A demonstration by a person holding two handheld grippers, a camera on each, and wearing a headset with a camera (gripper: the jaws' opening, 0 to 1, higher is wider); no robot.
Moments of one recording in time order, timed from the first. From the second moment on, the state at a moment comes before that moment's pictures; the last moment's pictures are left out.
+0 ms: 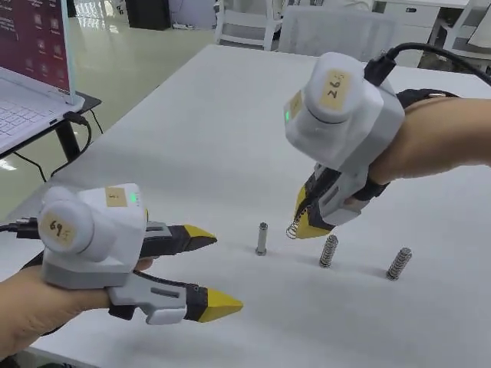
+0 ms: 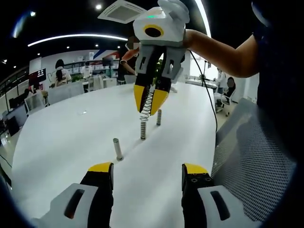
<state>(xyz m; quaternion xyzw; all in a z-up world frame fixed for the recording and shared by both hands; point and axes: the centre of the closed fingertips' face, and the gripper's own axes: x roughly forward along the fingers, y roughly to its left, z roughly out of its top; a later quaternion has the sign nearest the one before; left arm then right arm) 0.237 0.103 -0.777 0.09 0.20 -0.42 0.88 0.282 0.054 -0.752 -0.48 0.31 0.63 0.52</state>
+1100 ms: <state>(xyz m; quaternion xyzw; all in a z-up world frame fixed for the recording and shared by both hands) 0.229 0.097 -0.784 0.09 0.20 -0.44 0.87 0.312 0.084 -0.771 -0.52 0.33 0.62 0.48</state>
